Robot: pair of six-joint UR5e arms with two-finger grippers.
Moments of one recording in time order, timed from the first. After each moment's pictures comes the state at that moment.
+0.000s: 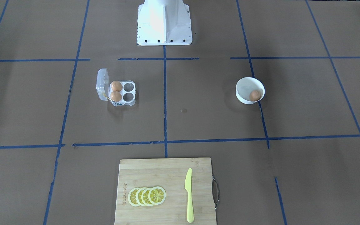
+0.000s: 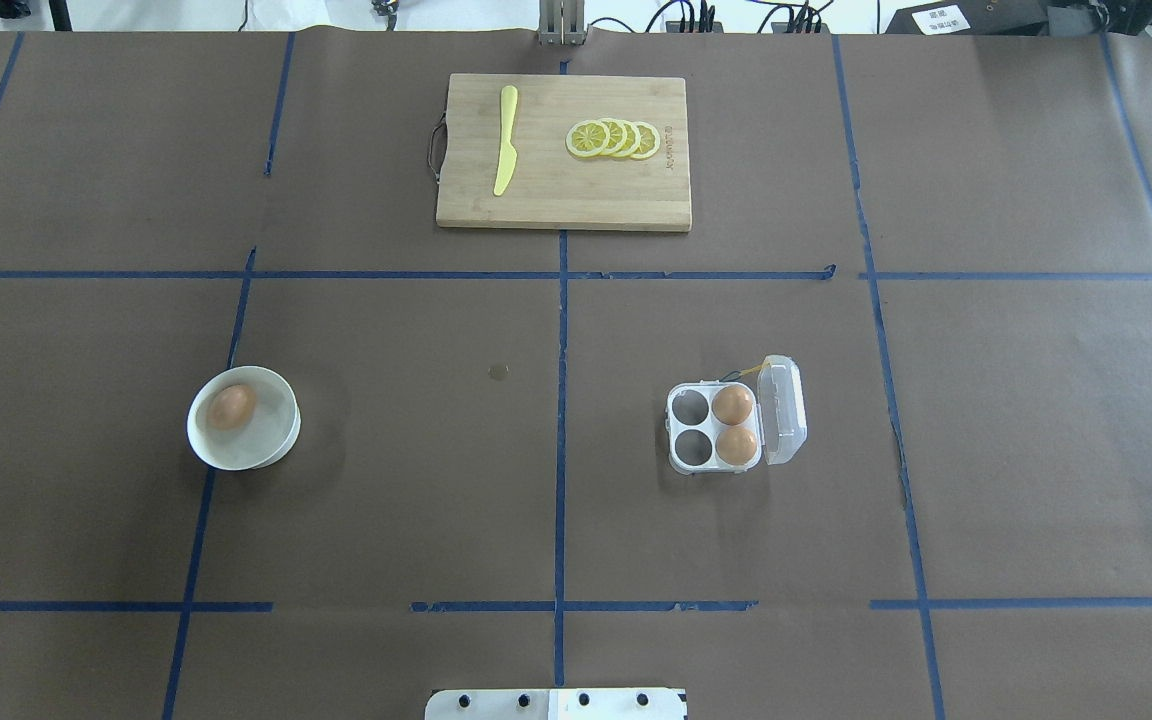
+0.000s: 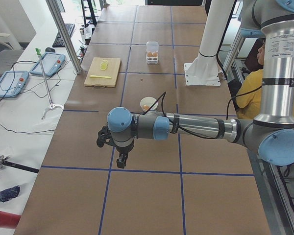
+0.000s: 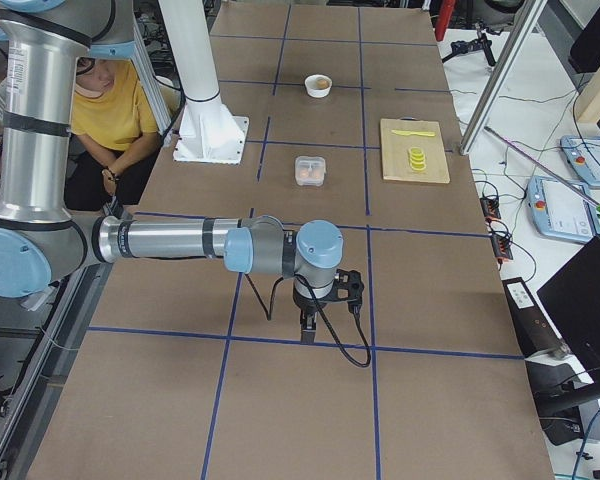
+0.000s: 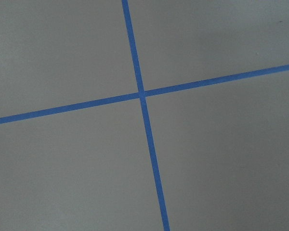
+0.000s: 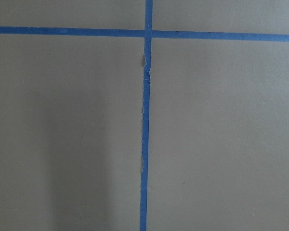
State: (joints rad) left arm -1.58 -1.54 -1.70 -1.53 -2.39 0.16; right arm 1.53 -1.74 1.80 -1.65 2.31 0.00
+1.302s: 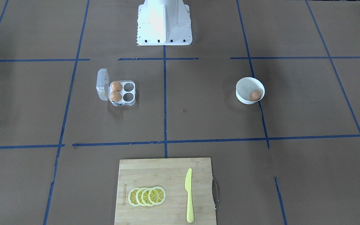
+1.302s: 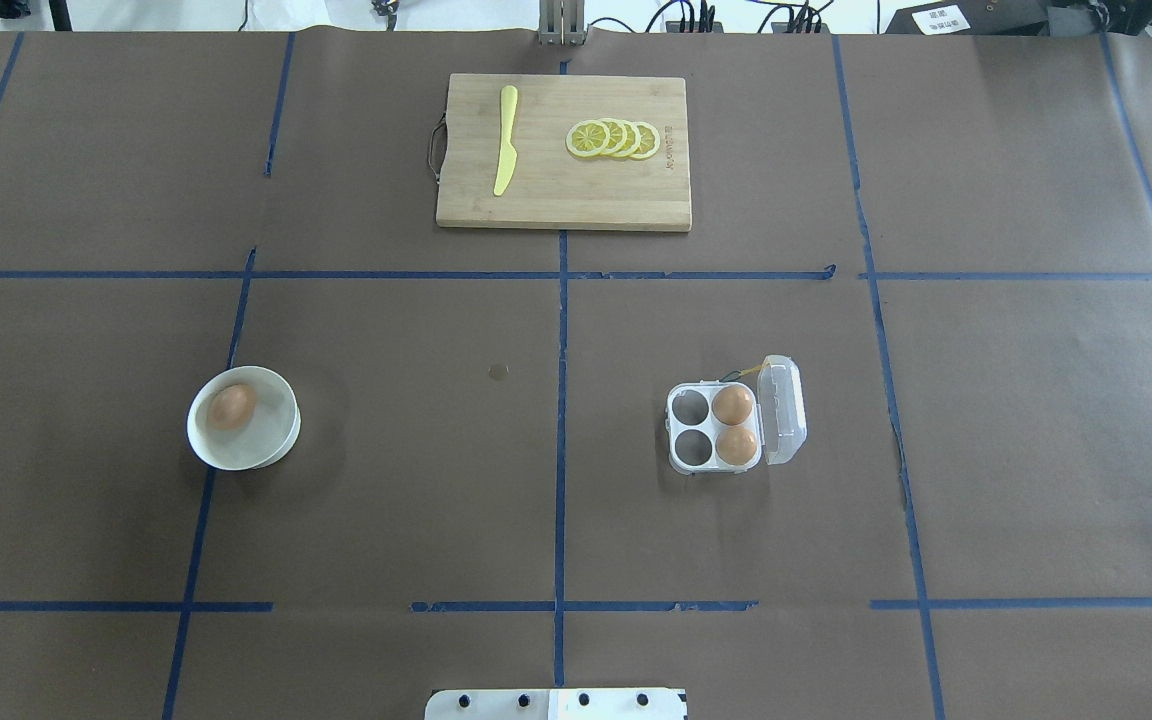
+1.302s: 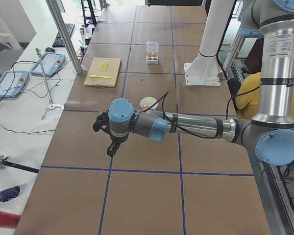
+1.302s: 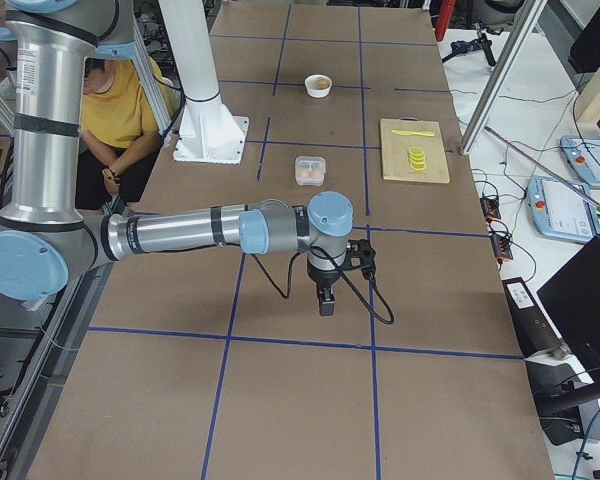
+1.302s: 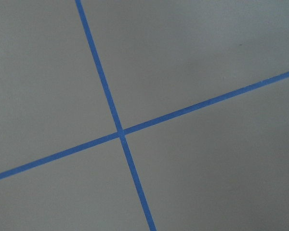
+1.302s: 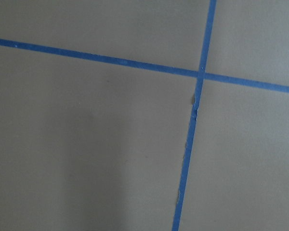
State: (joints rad) left arm -1.55 -1.56 -1.69 -1.85 -2.41 0.16; right arm 1.46 -1.70 1.86 -1.57 2.32 0.02
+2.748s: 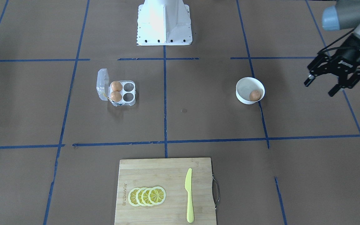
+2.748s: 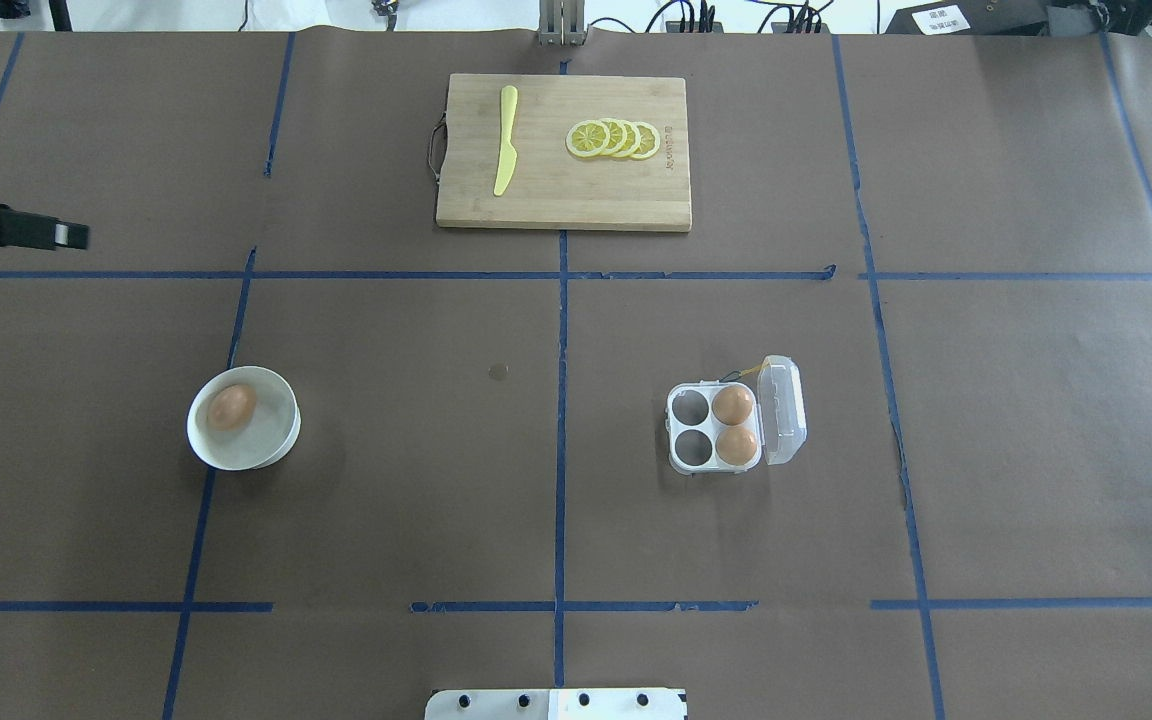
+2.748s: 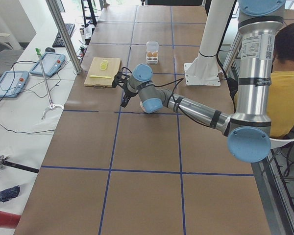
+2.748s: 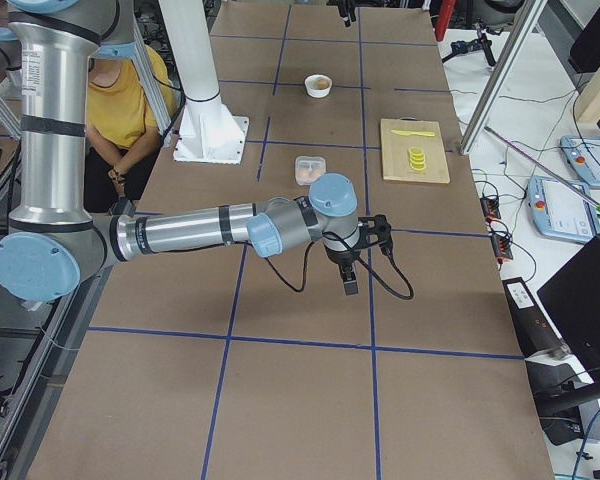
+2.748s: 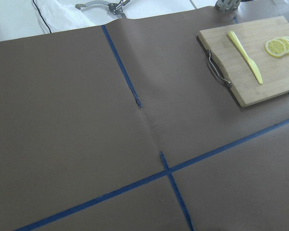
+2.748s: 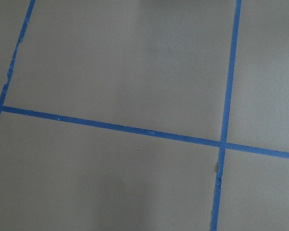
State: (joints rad) left arm -1.00 -1.56 -1.92 -2.32 -2.08 -0.90; right arm 1.45 -1.67 1.83 -1.32 2.33 0.22
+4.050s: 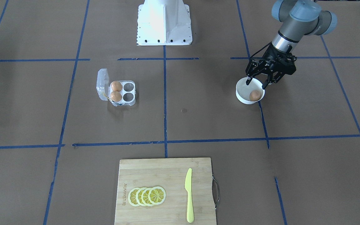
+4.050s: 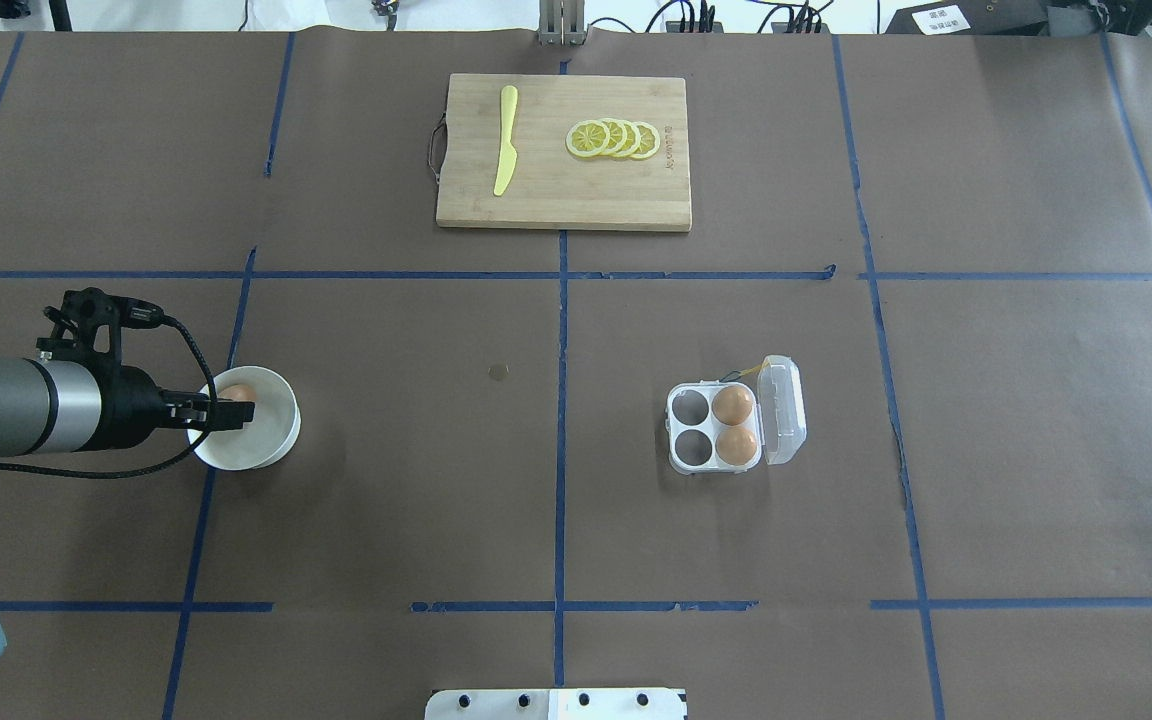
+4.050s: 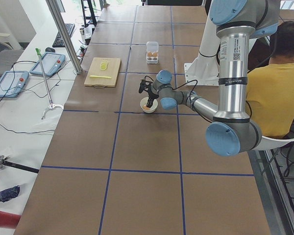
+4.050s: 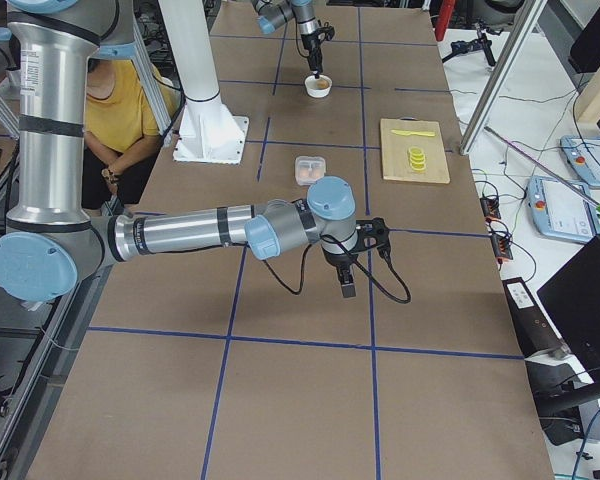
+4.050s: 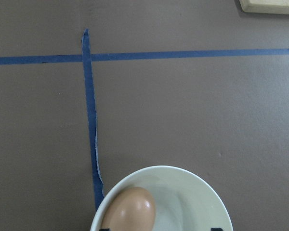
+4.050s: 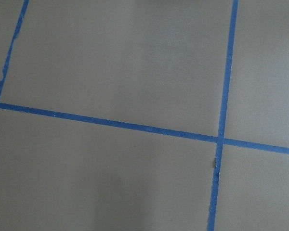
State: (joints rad) left arm -0.59 -1.53 -1.91 -2.33 -1.78 -1.02; right arm 1.45 -1.68 1.83 -1.32 2.33 0.22
